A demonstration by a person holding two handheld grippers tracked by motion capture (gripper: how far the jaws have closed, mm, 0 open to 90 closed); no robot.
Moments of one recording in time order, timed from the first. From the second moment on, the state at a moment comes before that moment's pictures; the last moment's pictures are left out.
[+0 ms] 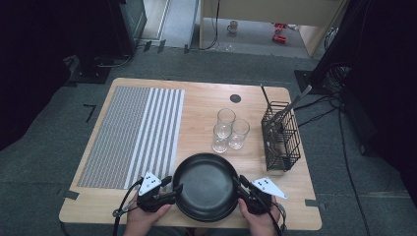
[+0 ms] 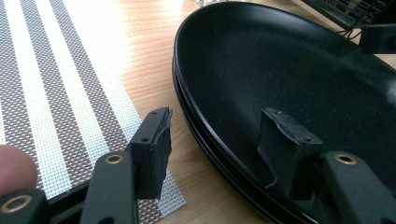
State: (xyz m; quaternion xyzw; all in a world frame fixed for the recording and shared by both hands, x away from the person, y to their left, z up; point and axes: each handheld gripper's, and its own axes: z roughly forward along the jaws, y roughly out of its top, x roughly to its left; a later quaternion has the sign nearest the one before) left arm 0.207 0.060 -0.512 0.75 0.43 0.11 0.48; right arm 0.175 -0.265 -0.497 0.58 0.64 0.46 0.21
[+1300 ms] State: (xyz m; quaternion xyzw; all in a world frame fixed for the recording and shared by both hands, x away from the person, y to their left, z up) left arm 0.205 0.062 -0.516 0.76 0.41 0.10 0.50; right arm 0.167 -0.264 -0.498 0.60 0.62 0.46 0.20
